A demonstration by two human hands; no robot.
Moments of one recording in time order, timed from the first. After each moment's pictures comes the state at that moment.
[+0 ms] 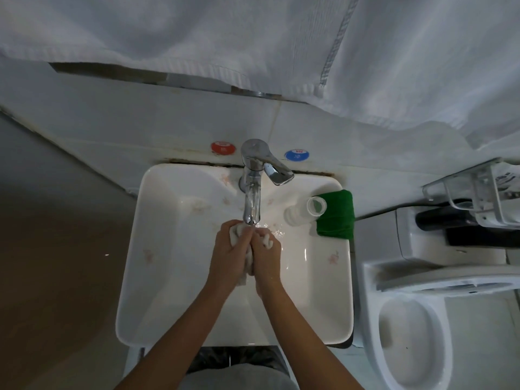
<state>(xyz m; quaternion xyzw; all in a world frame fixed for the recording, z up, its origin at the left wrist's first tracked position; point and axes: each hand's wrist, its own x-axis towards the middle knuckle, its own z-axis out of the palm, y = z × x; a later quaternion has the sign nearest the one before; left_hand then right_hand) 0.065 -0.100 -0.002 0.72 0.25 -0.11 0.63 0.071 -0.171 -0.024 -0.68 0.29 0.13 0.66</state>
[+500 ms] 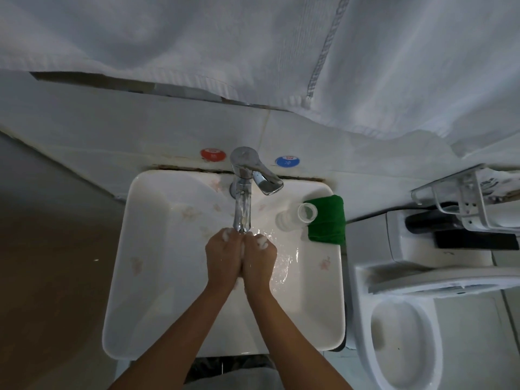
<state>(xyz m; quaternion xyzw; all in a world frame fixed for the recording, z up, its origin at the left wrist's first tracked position) 0.081 -0.115 -0.021 0.71 0.32 -0.03 0.63 0.079 -0.169 -0.031 -0.67 0.35 0.07 0.65</state>
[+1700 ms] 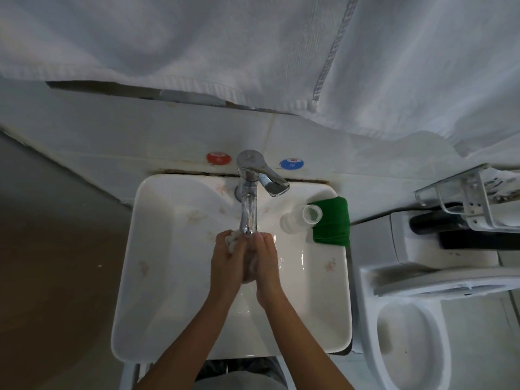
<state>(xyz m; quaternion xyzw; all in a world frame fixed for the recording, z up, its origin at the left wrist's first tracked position) 0.069 -0.106 -0.020 0.71 0.30 -0.06 0.63 0.072 -0.178 -0.030 -0.64 0.28 0.15 0.70</state>
